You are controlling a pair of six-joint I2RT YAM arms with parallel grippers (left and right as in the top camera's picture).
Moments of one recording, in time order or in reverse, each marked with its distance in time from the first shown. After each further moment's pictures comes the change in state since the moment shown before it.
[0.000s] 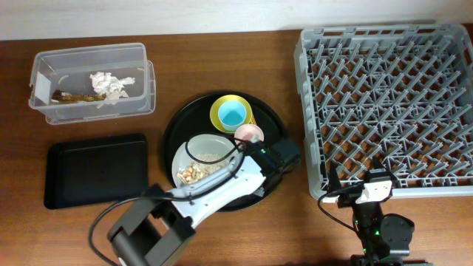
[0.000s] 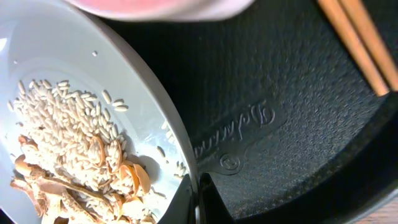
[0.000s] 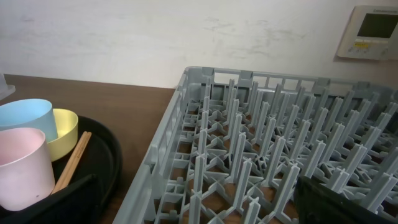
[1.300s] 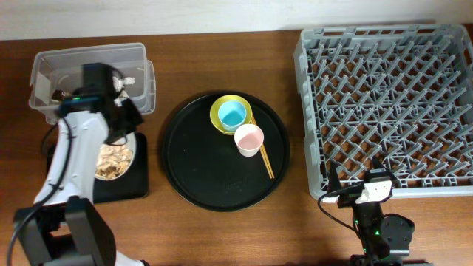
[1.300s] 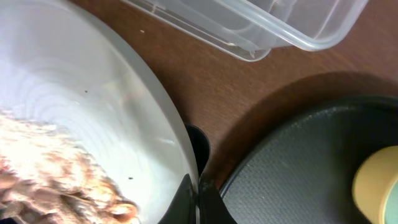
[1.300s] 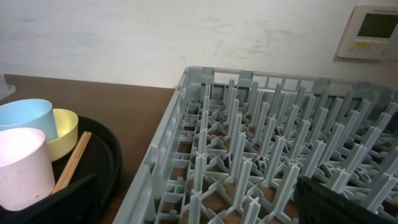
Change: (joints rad) left arm 1.044 -0.173 0.034 0.136 0.384 0.121; right arm 0.000 0.000 0.000 0.000 0.000 -0.001
